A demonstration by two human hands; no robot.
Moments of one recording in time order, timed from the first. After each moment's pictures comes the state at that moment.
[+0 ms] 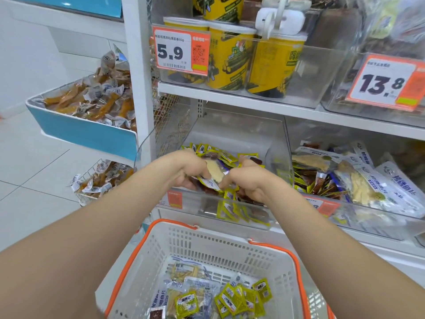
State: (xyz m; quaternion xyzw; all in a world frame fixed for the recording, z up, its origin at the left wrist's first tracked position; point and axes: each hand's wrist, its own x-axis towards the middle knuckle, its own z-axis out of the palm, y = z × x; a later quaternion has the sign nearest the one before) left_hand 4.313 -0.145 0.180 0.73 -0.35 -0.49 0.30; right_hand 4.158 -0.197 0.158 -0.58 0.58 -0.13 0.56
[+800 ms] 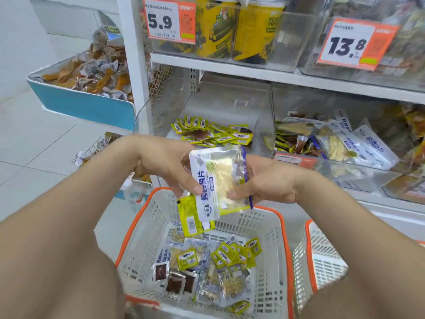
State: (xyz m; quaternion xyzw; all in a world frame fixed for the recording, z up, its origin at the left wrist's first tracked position) left_hand 4.316 -0.042 0.211 0.52 -0.64 -0.56 0.06; right_hand 4.059 -0.097 0.187 -0.69 0.37 0.00 0.62
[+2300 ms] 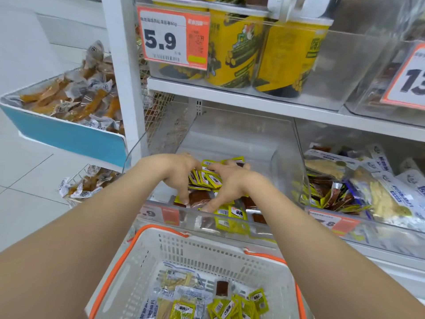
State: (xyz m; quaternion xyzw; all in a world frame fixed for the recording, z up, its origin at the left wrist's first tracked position) left_hand 4.367 -0.197 0.159 0.69 -0.68 -0.21 -0.13; right_hand 4.198 -0.255 0.130 -0.85 0.46 0.20 0.19
